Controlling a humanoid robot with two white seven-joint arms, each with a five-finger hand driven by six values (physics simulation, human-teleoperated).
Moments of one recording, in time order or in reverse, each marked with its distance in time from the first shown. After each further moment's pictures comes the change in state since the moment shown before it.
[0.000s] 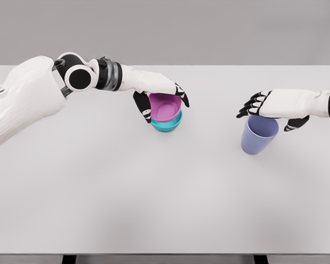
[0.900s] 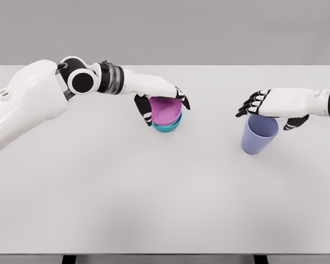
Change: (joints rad) left arm 0.015 -0.012 0.001 0.013 -0.011 0.002 0.000; right arm -0.006 -0.001 0.000 -0.008 0.000 0.000 0.000
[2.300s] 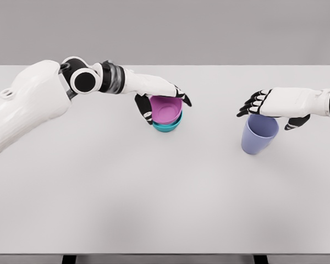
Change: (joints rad) left arm 0.002 -0.022 0.001 0.045 0.000 -0.001 0.000; right arm -0.002 -0.006 0.001 -0.002 0.000 0.000 0.000
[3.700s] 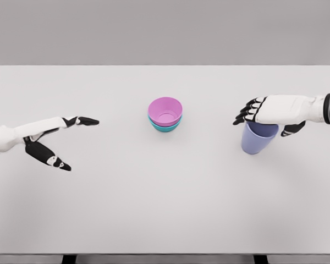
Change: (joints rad) left arm 0.638 0.617 0.374 -0.267 0.627 -0.284 0.000; right arm 0.003 -0.002 0.039 -0.023 0.000 0.000 0.000
